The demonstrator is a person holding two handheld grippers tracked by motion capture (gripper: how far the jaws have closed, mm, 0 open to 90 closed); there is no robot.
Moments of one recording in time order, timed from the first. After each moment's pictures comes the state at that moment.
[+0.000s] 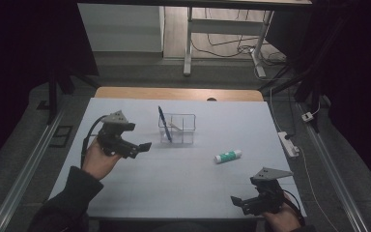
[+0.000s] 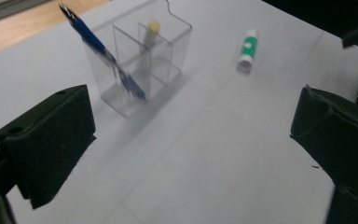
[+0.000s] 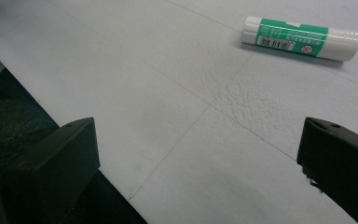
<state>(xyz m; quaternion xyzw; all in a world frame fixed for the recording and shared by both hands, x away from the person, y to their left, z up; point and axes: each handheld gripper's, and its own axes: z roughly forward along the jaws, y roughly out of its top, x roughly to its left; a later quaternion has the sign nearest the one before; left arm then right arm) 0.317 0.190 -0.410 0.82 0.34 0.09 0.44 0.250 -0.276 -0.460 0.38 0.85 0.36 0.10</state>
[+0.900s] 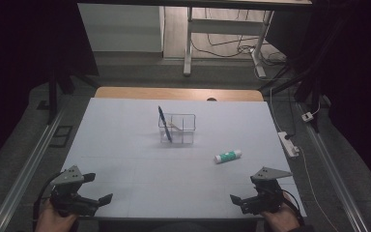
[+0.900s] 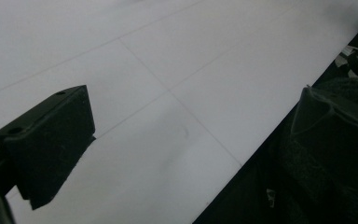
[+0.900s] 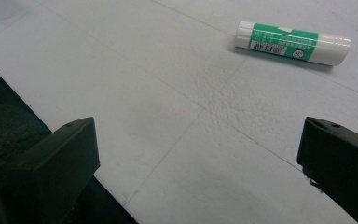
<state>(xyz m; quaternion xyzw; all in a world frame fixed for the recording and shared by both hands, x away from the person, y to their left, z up) 0.193 0.259 -0.472 0.80 0.42 0.09 0.41 0.250 -0.272 -0.459 0.39 0.84 0.36 0.12</state>
